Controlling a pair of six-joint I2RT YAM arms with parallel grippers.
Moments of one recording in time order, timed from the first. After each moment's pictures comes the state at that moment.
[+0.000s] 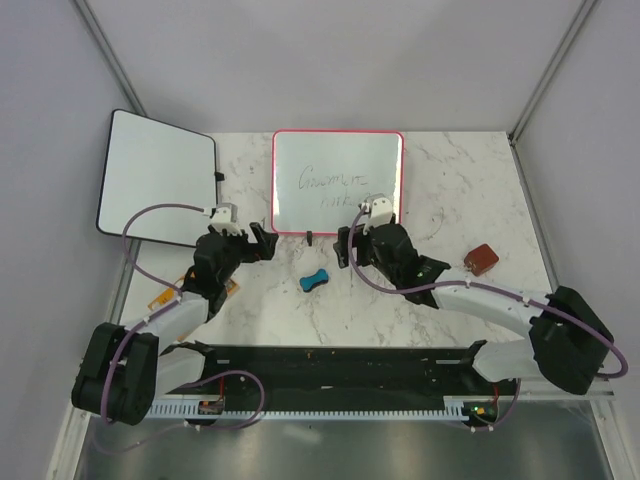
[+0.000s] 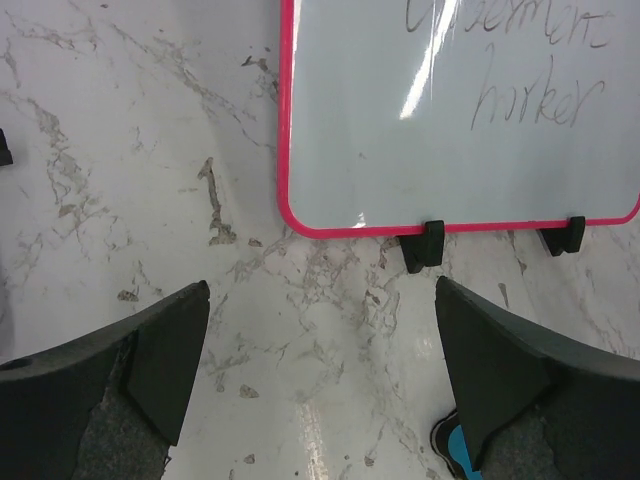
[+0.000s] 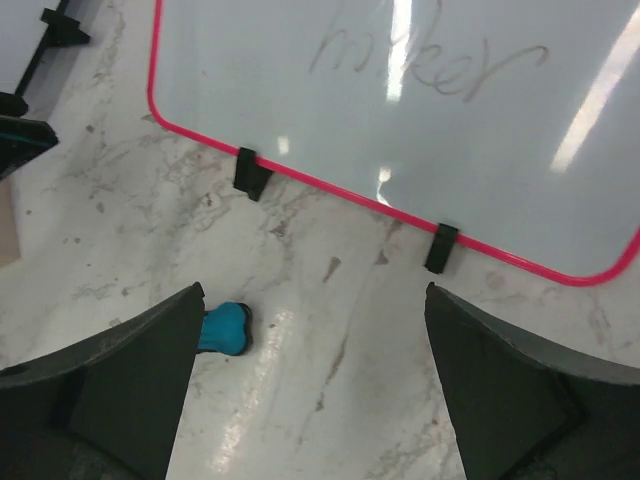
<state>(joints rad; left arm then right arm) -0.26 1.15 0.32 0.59 0.10 -0.33 0.79 1.27 0.68 0.18 0.30 0.33</state>
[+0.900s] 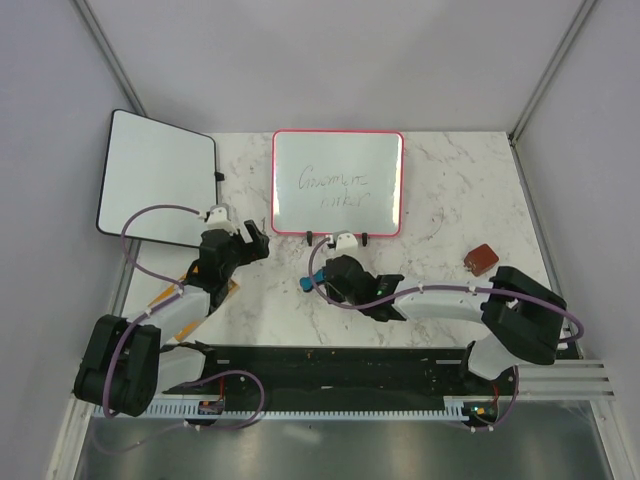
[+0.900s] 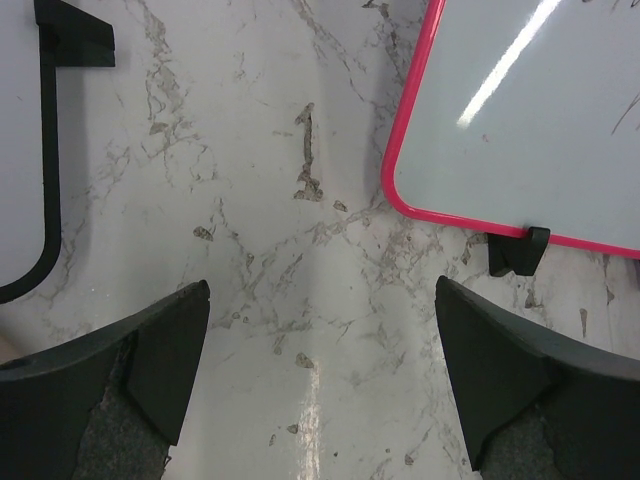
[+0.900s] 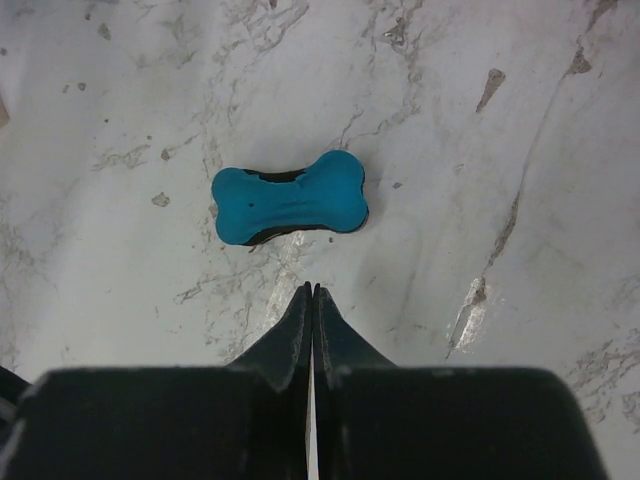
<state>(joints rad) -0.26 1.19 0.37 0.40 -0.10 -0.42 1.09 1.55 0.80 0.02 0.40 0.66</state>
